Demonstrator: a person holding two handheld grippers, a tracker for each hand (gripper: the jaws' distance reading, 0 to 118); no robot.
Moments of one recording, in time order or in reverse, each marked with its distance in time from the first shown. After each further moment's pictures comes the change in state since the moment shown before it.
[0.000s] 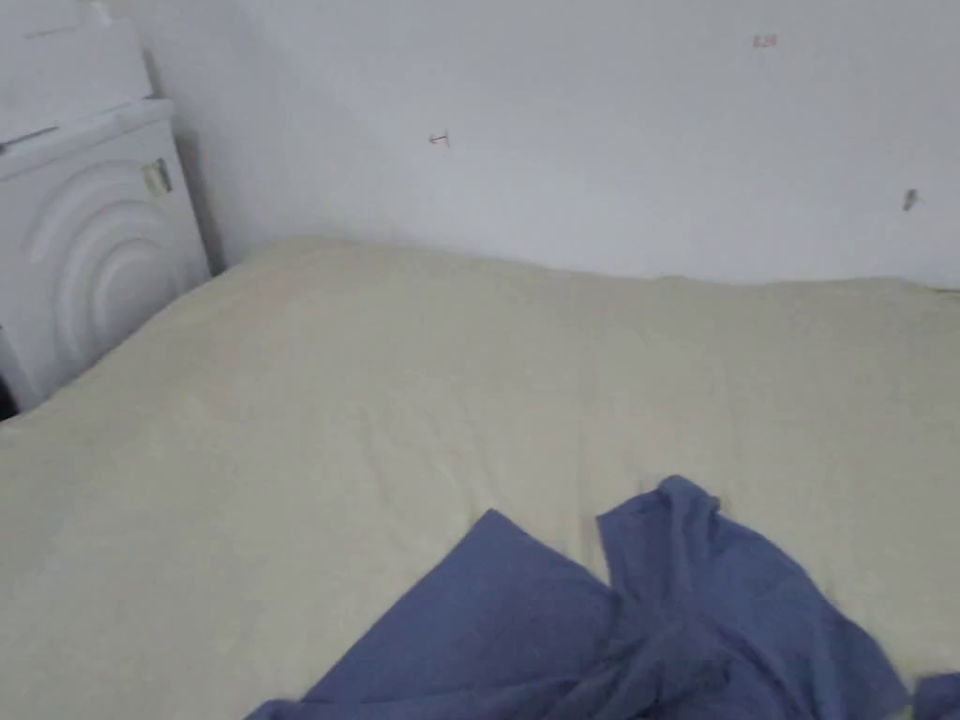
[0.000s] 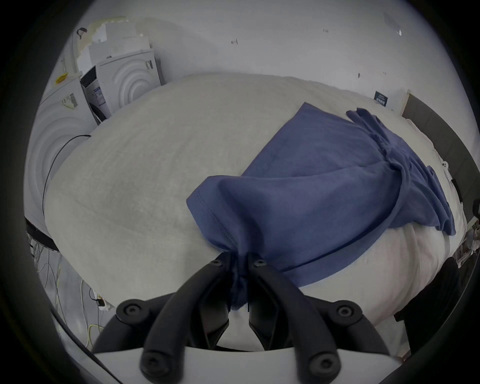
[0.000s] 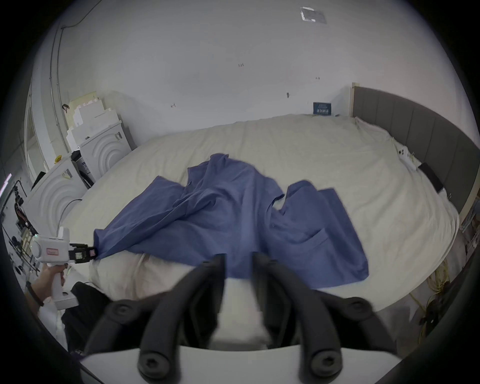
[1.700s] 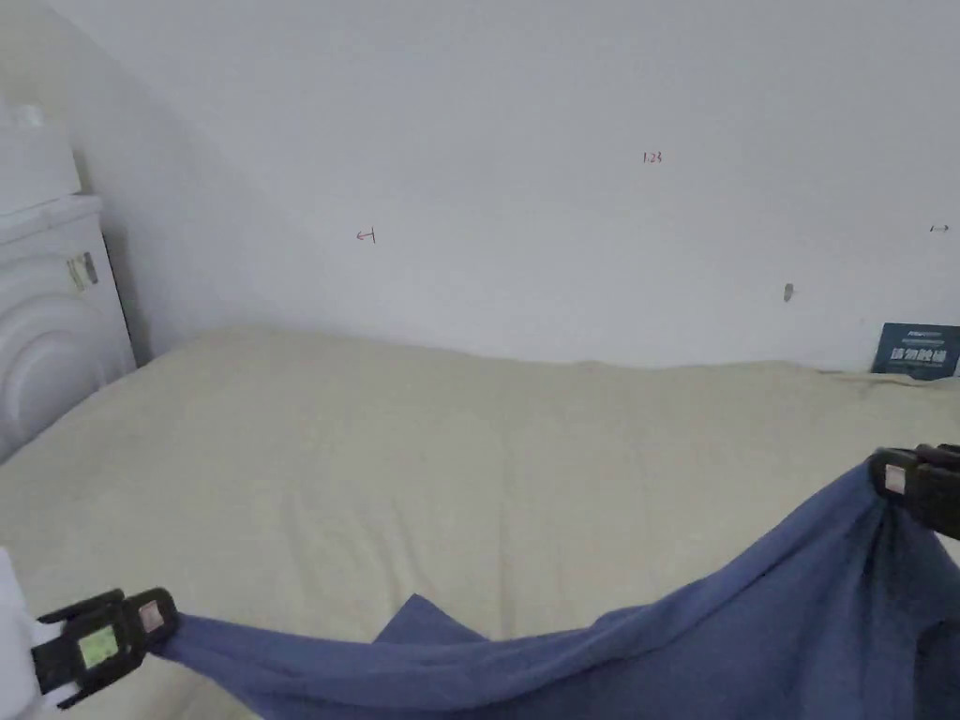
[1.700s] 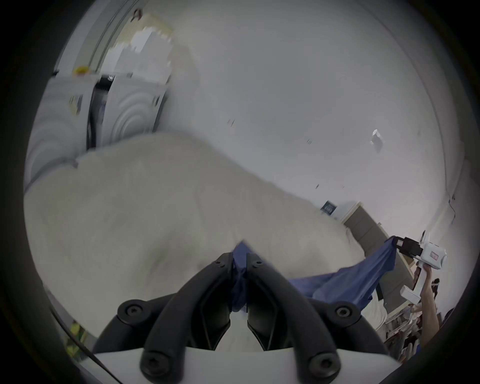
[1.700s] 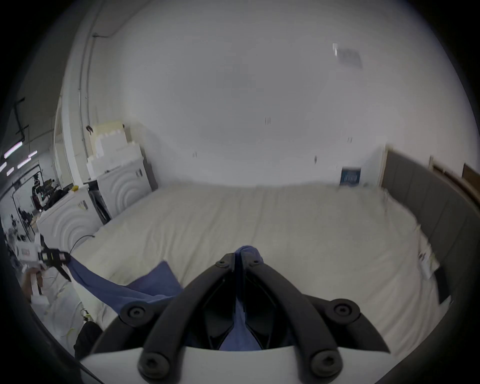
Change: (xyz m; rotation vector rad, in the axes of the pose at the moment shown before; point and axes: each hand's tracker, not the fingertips) left arm -0.056 0.150 0.188 0.457 -0.376 0.332; right arm 0.053 0.262 0.019 0.292 0.169 0.138
